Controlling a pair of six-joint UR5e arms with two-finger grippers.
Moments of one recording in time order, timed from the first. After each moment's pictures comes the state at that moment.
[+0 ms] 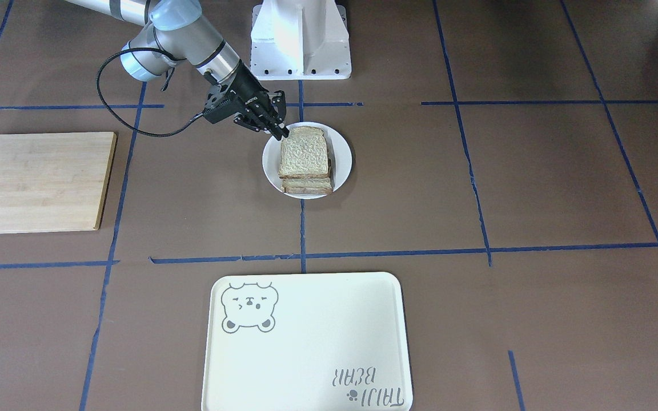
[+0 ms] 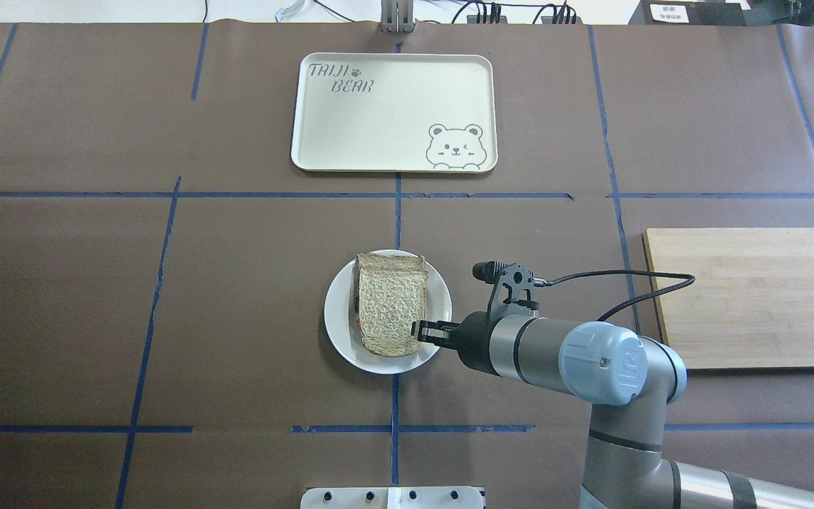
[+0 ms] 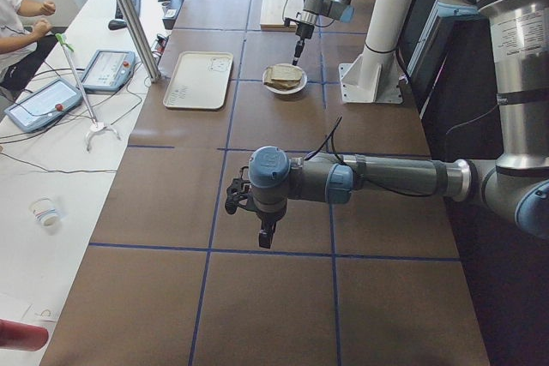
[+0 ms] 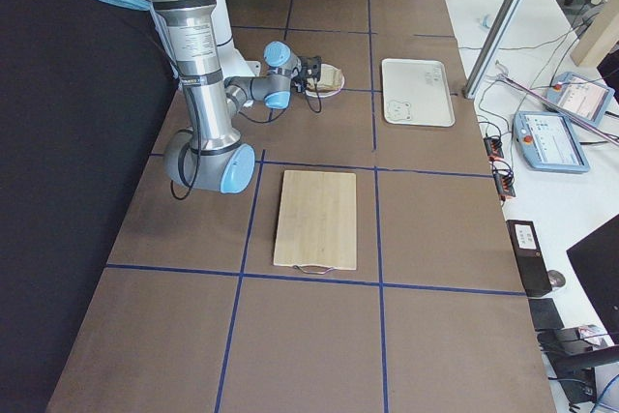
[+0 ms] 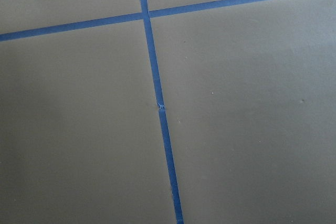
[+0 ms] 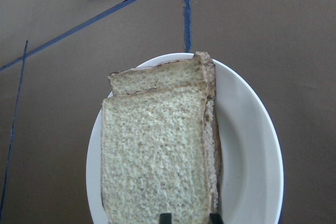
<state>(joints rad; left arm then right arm) -1.52 -1.34 -1.84 -1.61 -2.40 0.08 0.29 -1.21 1.75 -0.73 1.56 1.54</state>
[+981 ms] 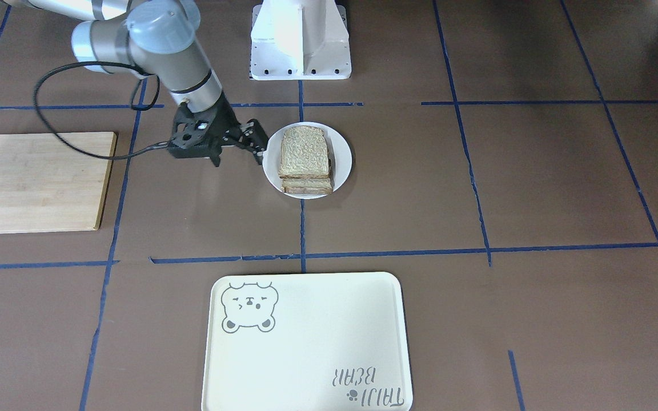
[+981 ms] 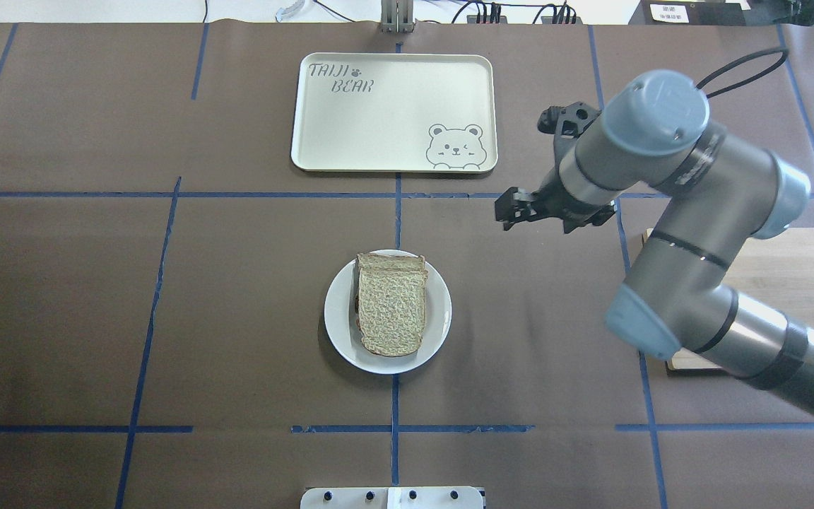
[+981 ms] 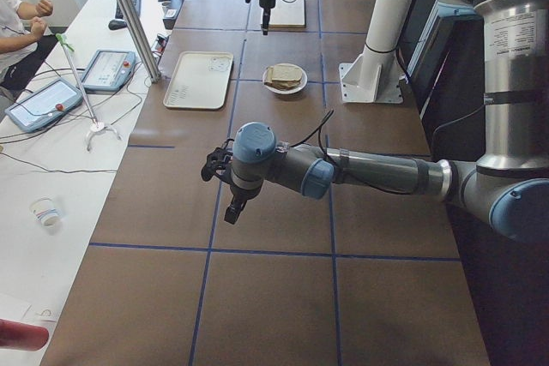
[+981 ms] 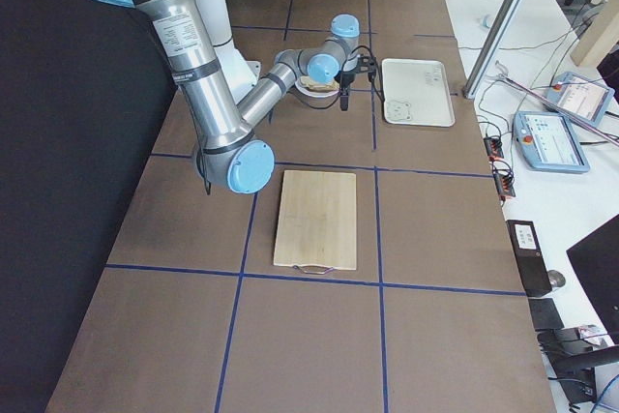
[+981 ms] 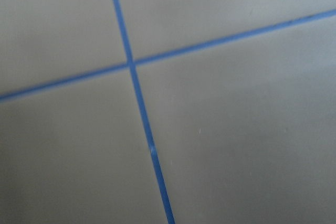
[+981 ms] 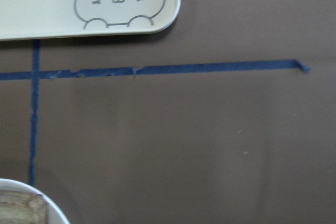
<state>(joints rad) -1.52 -1.45 -1.79 -1.84 -2.40 0.06 0.78 -1.15 1.83 -1.53 2.08 0.97</state>
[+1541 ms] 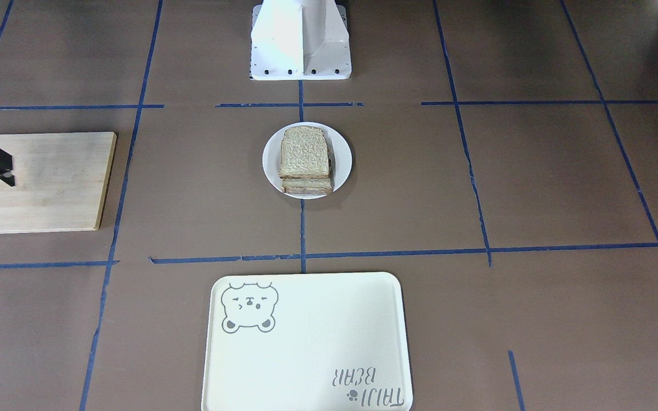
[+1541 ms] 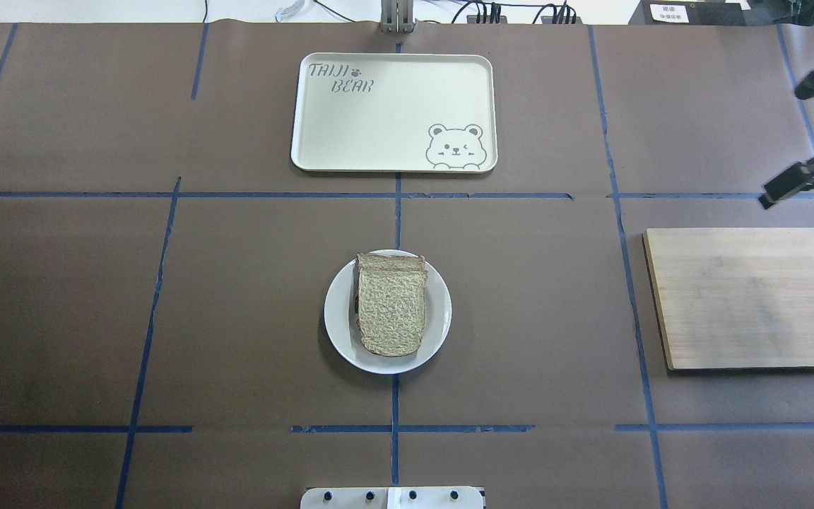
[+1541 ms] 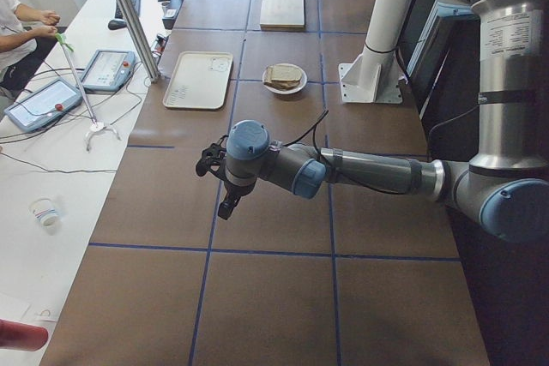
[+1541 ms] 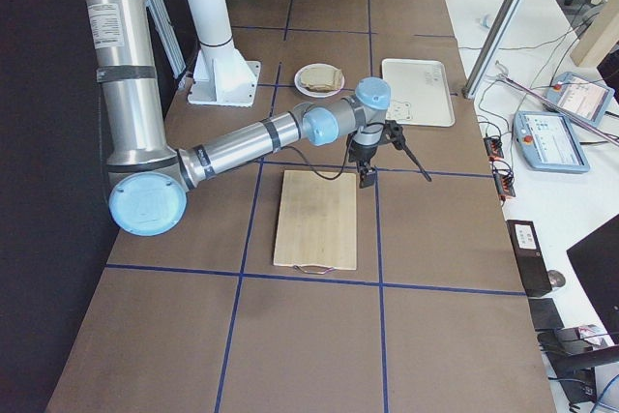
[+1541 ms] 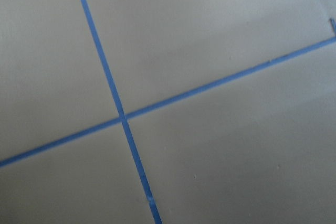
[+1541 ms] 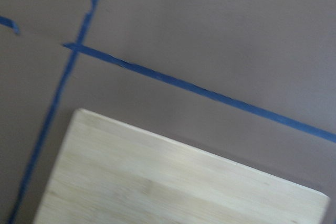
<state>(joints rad) -1.47 -1.47 -1.78 -1.88 -2.43 0.03 1.23 -1.53 1.84 -1.57 2.28 0.10</state>
